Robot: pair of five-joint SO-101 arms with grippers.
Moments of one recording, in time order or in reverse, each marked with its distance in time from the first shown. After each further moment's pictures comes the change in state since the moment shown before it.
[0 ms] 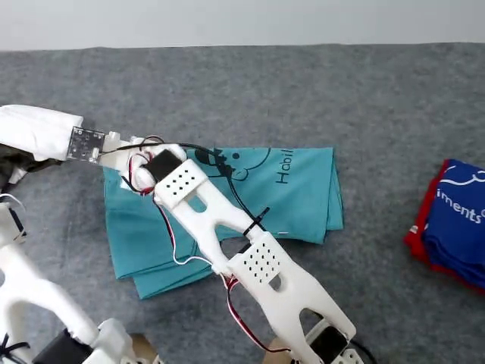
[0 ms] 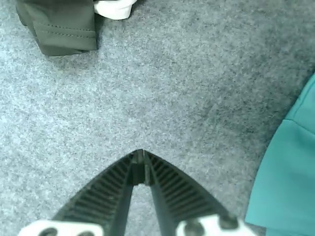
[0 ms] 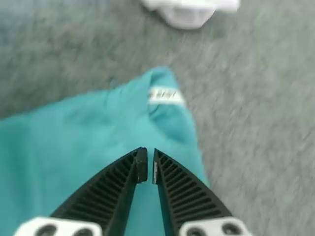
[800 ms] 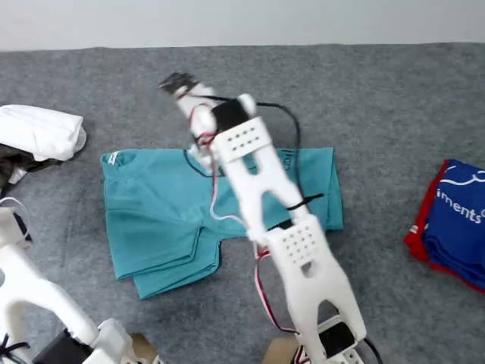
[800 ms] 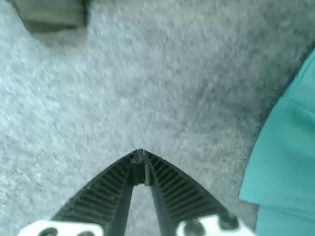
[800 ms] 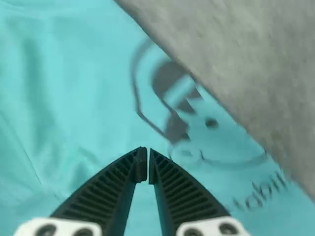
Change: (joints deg) left arm 0.0 0.0 0.0 5.8 0.0; right arm 17.7 -11.7 1.1 33.6 -21.7
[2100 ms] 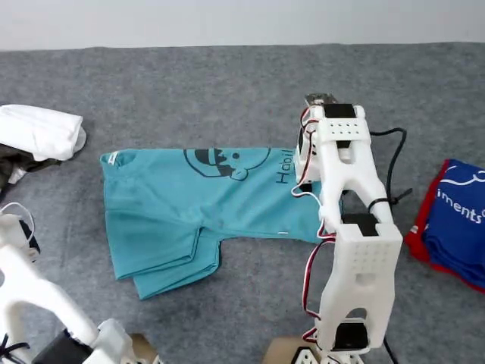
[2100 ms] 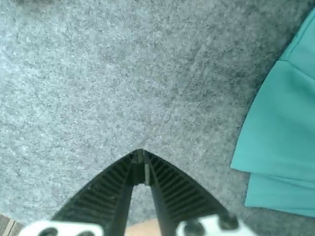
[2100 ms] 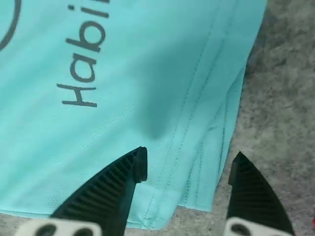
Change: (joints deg) left arm 0.0 0.0 0.0 6.5 0.0; right arm 25.0 -18.8 49.4 -12.5 -13.7
